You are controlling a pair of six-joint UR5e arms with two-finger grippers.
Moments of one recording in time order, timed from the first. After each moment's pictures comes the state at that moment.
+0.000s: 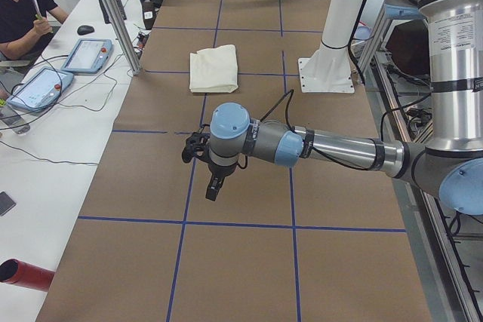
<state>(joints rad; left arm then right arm) -1.54 -1.41 -1.88 -1.70 -2.36 0.06 1.46 -1.64 1.73 -1.61 2.38 0.06</state>
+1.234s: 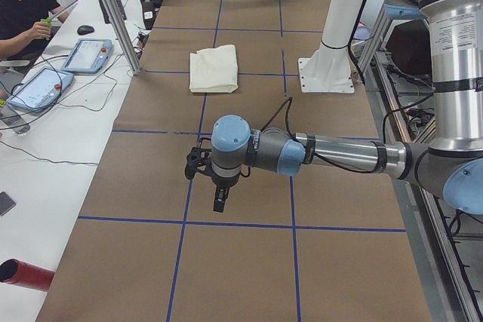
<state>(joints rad) -1.54 -1.39 -1.84 -1.70 -2.35 -0.05 1.49 -1.64 1.74 -1.61 2.38 0.06</state>
